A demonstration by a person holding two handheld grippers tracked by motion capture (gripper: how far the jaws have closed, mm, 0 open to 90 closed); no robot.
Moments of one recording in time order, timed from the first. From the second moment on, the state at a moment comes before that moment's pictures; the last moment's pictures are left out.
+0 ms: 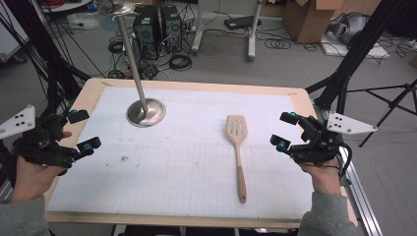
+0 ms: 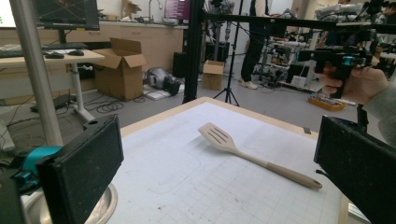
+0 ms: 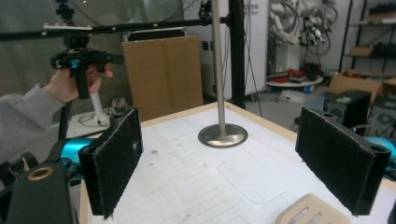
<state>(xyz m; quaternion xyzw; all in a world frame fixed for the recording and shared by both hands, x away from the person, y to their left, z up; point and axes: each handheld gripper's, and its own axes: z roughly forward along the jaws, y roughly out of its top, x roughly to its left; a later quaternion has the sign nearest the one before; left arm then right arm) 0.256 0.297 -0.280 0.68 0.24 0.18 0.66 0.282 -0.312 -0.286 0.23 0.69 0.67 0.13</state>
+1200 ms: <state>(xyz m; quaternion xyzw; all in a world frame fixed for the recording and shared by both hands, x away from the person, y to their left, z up) 0.259 0.296 -0.287 0.69 0.26 0.18 0.65 0.302 -0.297 -0.331 0.23 0.75 0.61 0.11</state>
